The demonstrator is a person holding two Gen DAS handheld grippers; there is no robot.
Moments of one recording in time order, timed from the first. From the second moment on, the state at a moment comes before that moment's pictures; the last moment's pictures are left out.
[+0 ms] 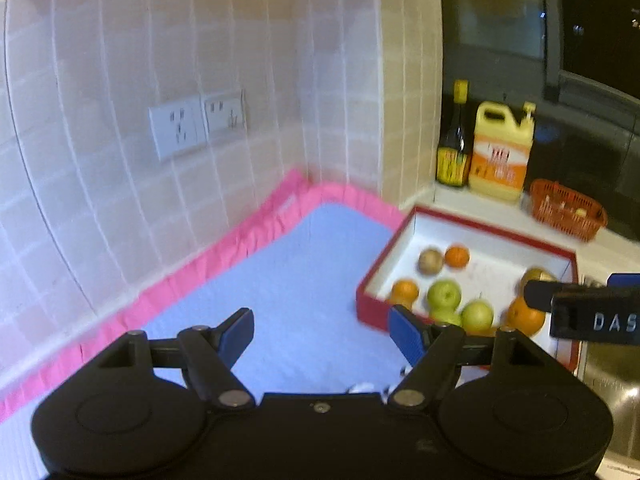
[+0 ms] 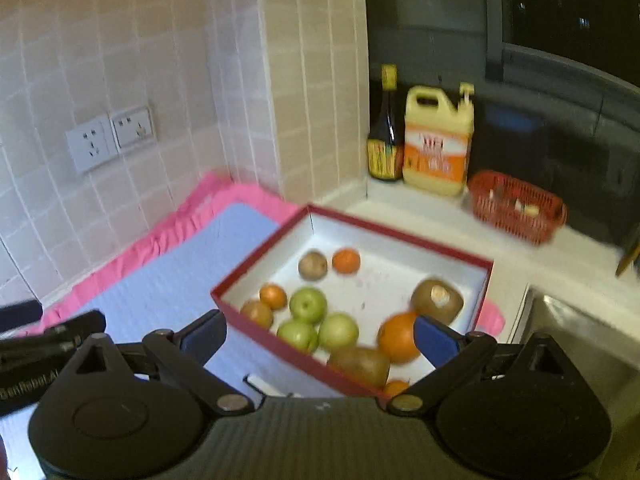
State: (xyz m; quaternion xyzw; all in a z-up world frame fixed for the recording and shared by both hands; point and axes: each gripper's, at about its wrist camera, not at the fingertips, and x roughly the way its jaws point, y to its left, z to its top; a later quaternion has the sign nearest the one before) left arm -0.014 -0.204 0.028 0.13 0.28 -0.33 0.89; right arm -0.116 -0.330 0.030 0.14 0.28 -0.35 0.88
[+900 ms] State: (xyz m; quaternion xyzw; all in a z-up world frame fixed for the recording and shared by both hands) left arm -0.007 -0.204 -0.001 0.15 0.31 -0.34 0.88; right arm -0.094 -0.329 -0.005 0.16 0.34 -0.36 0.85
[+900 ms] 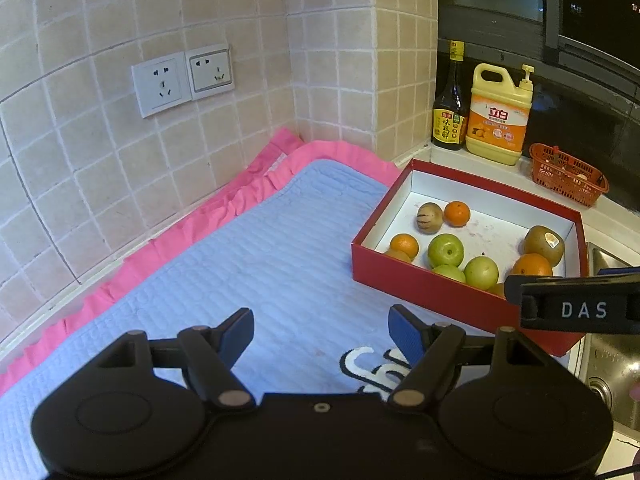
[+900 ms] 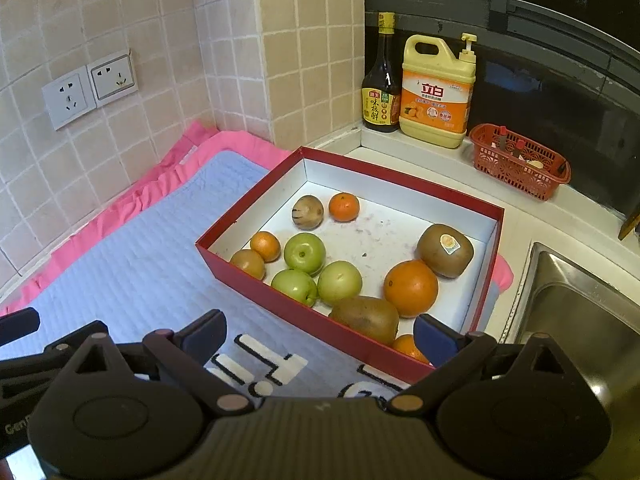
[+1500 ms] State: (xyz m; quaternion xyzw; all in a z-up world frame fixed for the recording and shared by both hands) left arm 0.005 -0.203 -0.005 0.14 0.32 -0.34 0.87; right arm -0.079 -0.326 -0.009 0.16 0.35 -0.35 0.85
